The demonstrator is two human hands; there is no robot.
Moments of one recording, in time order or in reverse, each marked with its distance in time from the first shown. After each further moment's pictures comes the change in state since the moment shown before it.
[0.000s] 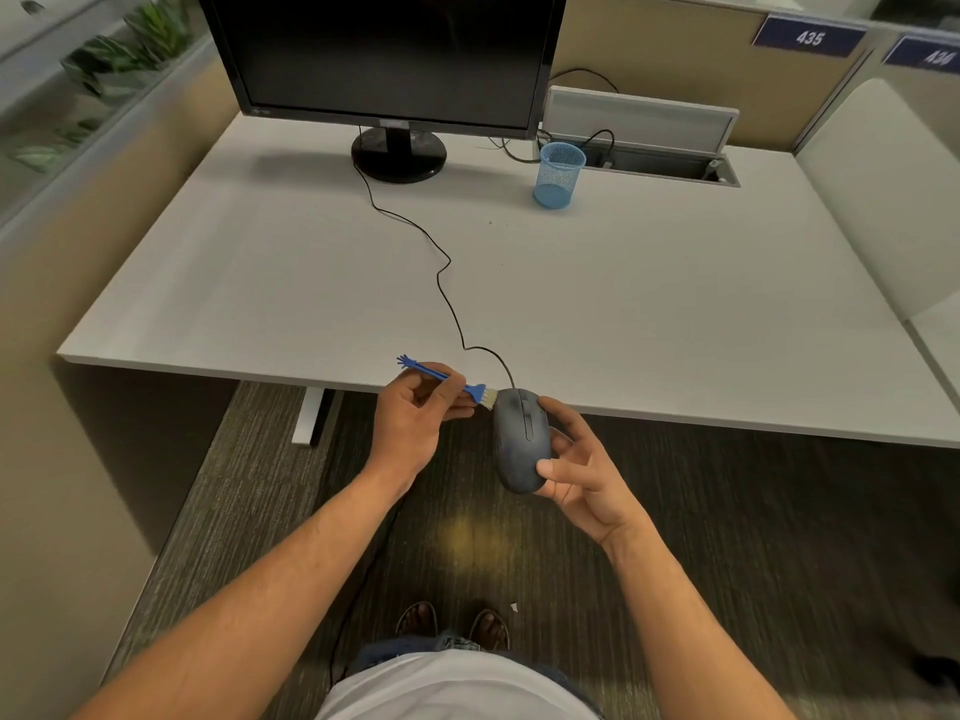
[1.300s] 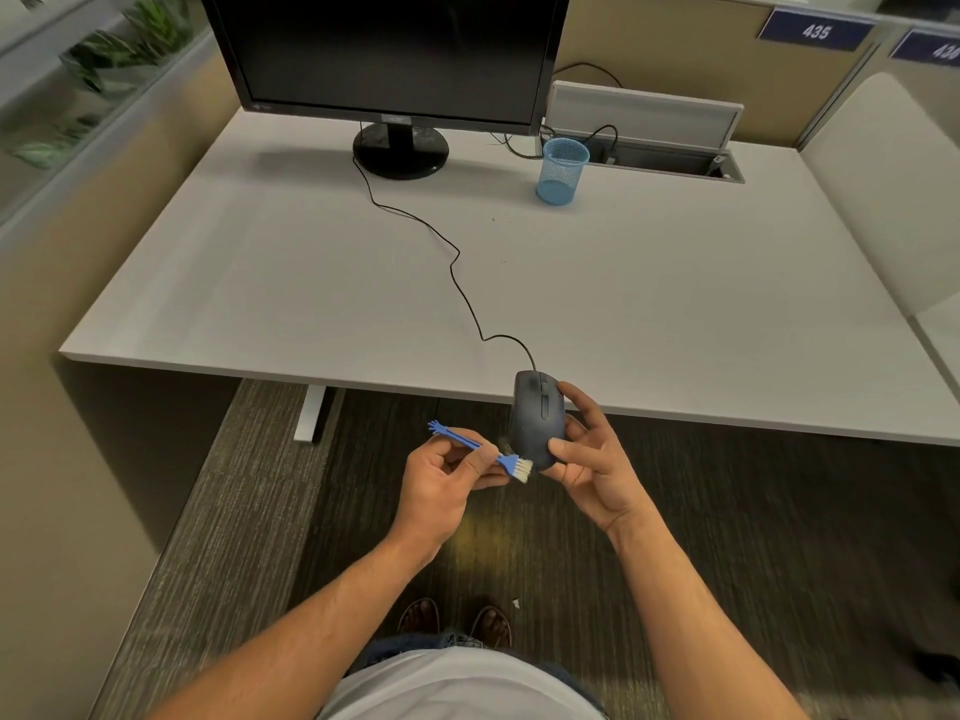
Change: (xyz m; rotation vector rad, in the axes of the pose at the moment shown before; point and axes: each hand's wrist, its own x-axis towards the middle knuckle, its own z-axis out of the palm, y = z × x) left_hand -0.056 -0.034 0.005 -0.052 -0.083 -0.126; right_hand 0.009 -0.003 -0.005 0.031 0.099 -0.073
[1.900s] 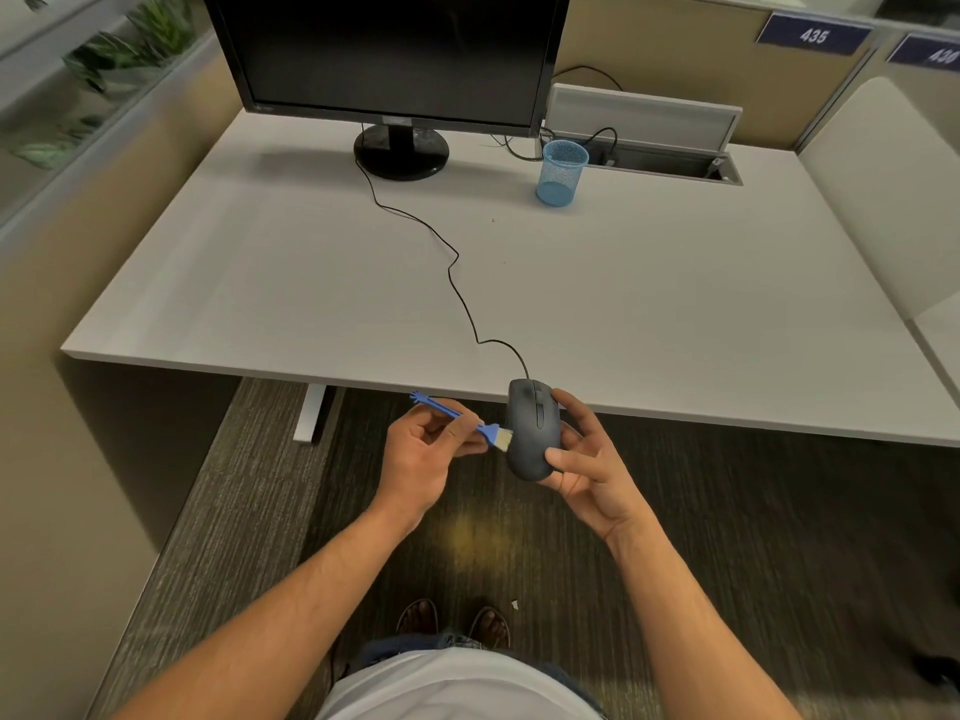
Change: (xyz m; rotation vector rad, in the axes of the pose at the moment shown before) left_hand 0.021 0.017 -0.012 0.023 0.019 0.099; right_hand -0.009 0.002 0.001 0.017 -0.044 0.024
